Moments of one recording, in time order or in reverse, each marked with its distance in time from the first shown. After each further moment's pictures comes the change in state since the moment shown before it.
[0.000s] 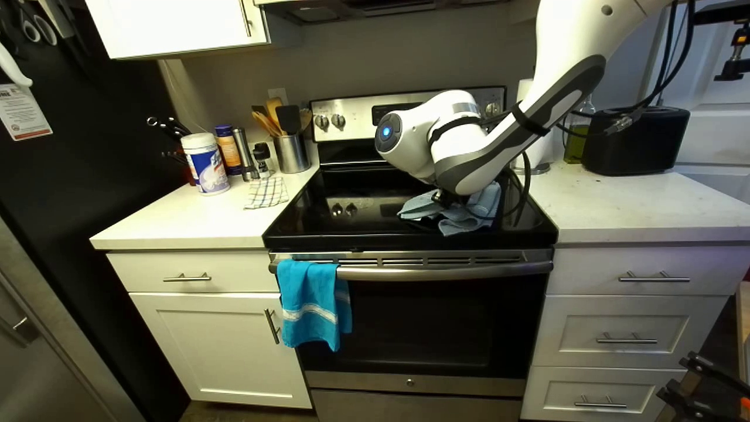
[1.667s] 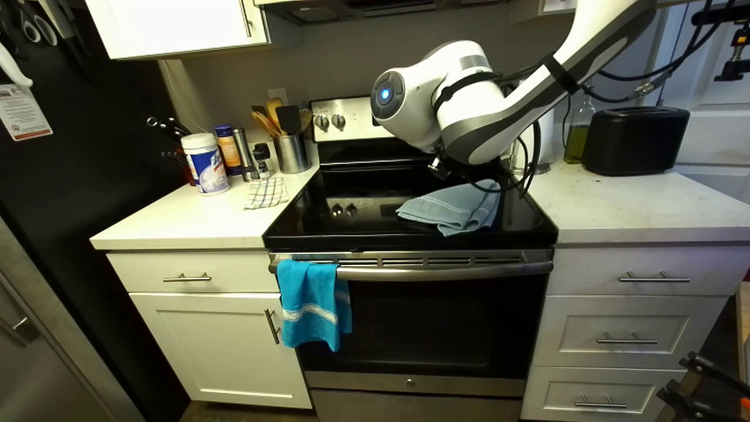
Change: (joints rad) arm -0.015 -0.161 0.096 -0.078 -0.142 -0.078 0.053
